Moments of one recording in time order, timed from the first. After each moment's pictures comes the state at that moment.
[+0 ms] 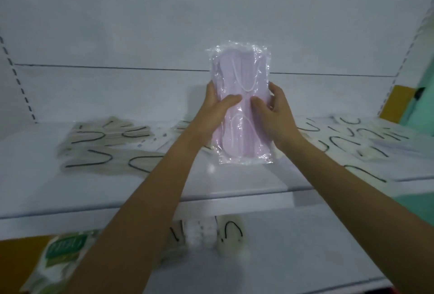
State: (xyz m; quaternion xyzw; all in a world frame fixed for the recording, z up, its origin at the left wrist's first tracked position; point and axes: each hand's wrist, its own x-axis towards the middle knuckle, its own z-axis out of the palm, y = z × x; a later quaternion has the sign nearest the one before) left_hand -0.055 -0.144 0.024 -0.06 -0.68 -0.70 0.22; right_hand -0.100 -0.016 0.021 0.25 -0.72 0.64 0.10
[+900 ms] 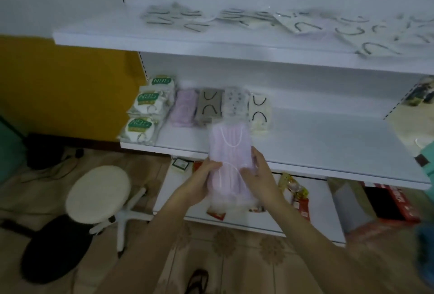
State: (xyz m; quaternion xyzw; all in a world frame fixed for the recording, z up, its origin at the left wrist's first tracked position) left_hand 0.240 -0.016 -0.255 0.26 -0.50 -0.82 0.03; right_hand 0.154 0.117 -0.252 0.25 -0.74 0.57 -0.23
